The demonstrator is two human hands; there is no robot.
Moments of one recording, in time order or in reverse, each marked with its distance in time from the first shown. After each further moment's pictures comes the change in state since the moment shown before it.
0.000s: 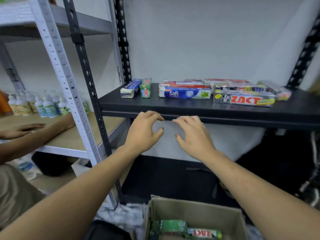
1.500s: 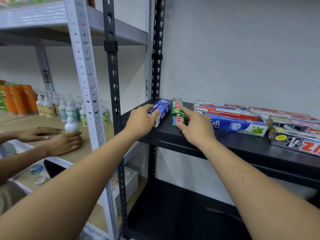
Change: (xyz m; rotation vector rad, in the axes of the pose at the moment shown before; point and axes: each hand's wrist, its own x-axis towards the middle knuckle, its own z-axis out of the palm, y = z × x) left_hand 0.107 -0.118 -0.043 -0.148 0.058 -0.495; right_hand 0.187 -0.035 0.057 0.234 -0.067 0.231
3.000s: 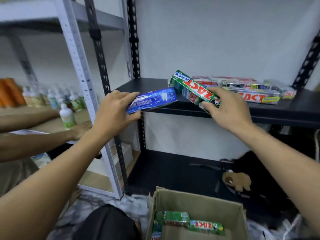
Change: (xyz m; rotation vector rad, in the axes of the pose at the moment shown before) left_hand -0.156 0.021 -0.068 0.381 0.213 0.647; right_hand -0.175 0.038 -0.151 -0.177 0.228 -0.059
